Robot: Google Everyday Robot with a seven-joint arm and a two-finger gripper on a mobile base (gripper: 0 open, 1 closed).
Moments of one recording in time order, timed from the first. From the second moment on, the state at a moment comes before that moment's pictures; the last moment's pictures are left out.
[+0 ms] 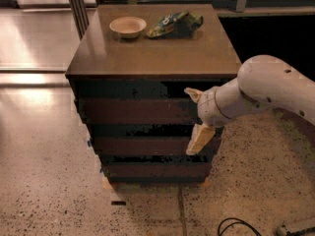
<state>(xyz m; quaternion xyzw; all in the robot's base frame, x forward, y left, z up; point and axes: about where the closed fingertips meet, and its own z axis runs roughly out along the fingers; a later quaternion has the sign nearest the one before) 0.542 -0.093 0.761 -0.69 0.65 0.06 0.32</state>
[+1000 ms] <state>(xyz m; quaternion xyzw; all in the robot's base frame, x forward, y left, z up) 0.598 -0.105 0.715 -0.69 0.65 0.11 0.31</state>
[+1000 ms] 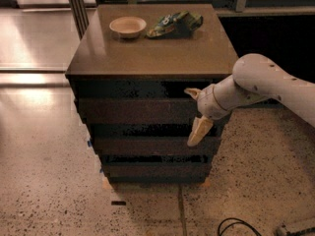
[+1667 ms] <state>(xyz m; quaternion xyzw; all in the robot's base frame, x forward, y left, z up) 0.616 -0.096 0.707 -0.70 0.64 0.11 0.30</state>
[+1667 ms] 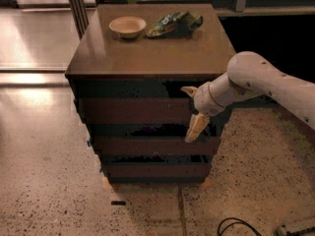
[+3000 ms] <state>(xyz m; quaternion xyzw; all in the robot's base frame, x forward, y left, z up) 0.653 -0.078 0.656 -0.72 0.61 0.18 0.27</state>
